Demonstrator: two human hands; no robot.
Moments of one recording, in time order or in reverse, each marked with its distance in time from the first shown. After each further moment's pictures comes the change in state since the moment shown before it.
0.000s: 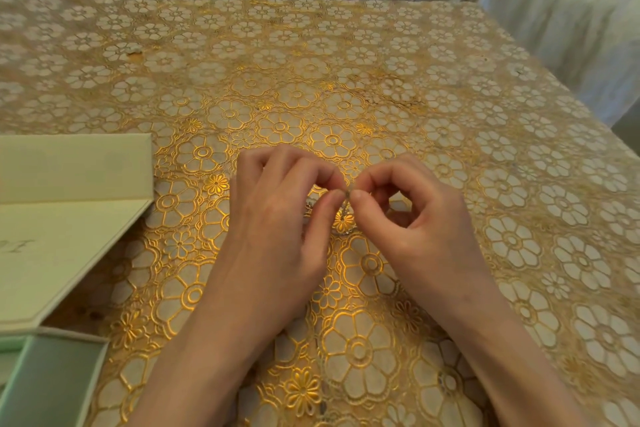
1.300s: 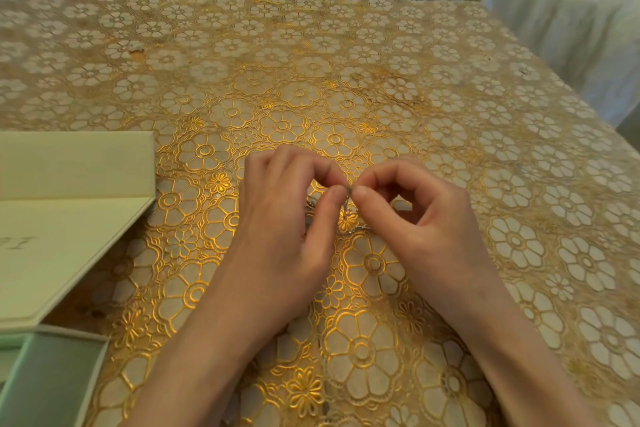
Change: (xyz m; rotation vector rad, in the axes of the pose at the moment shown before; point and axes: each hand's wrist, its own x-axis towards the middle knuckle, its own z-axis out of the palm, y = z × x) left_hand 0.000 -0.001 0.001 -0.120 -0.040 -0.034; right_hand 0.001 -0.002 -0.002 0.166 -0.047 0.082
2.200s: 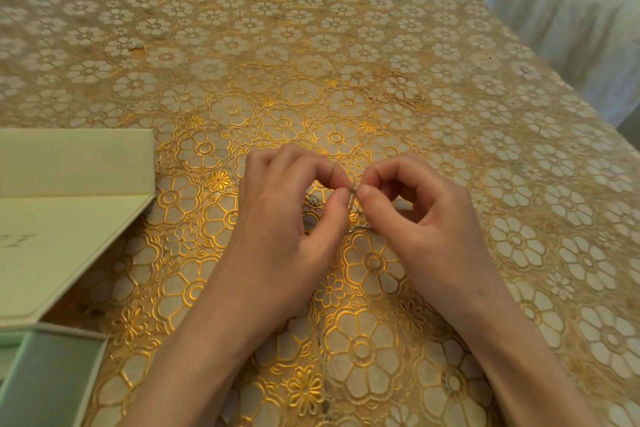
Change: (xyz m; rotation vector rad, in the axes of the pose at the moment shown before) left_hand 0.002 0.002 -0.001 -0.029 -0.004 -0.036; right_hand 0.001 0.002 0.000 -0.034 0.005 -0.029
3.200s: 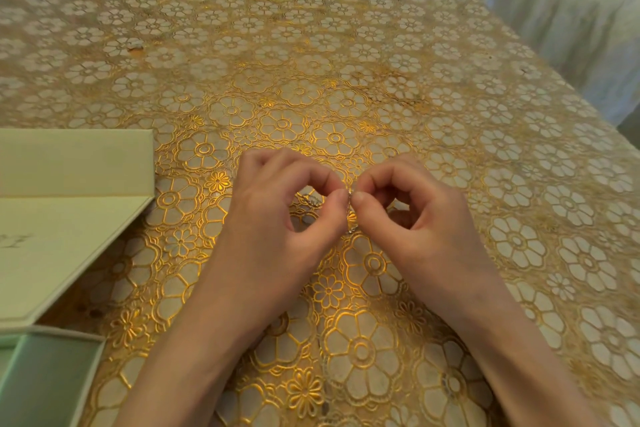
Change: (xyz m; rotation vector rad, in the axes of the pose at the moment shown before) left_hand 0.001 0.001 -0.006 -0.008 0.003 -0.022; right_hand -0.001 0.000 0.000 -0.047 -0.045 -0.018
